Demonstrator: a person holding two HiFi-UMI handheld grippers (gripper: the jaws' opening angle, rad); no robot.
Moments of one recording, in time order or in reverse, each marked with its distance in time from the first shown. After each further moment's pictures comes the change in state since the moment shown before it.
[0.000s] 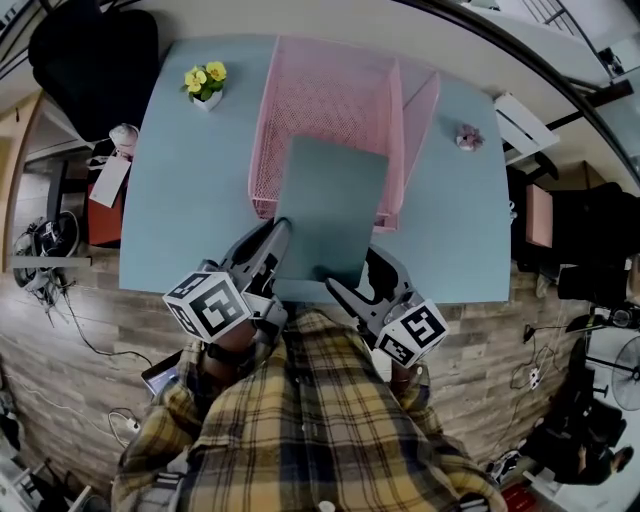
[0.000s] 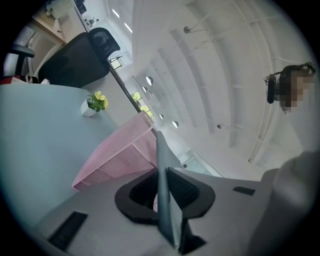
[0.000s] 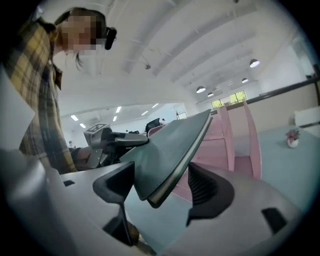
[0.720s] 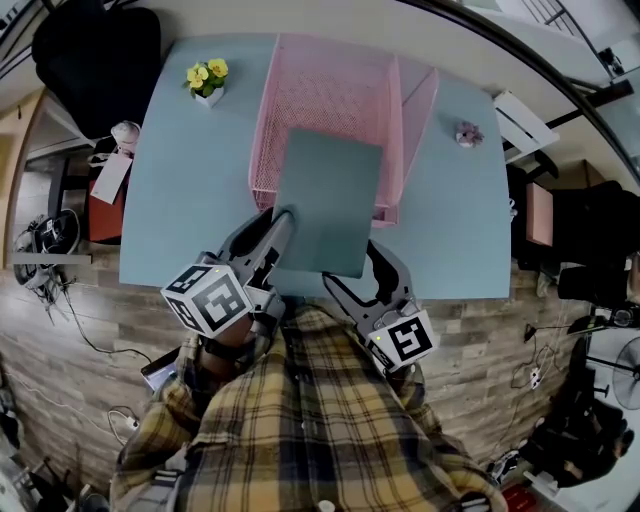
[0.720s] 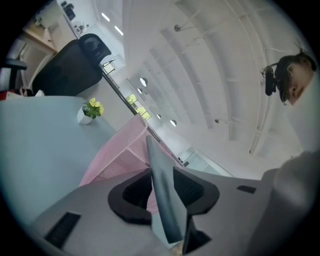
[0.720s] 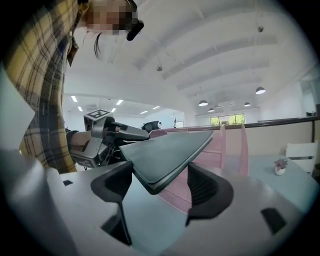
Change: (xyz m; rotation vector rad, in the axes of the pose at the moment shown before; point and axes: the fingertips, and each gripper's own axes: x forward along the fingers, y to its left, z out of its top) left arm -0.003 -0.006 0.002 0.089 -0.003 0.005; right arm -0.008 0.010 0.005 -0.221 -0.046 -0.106
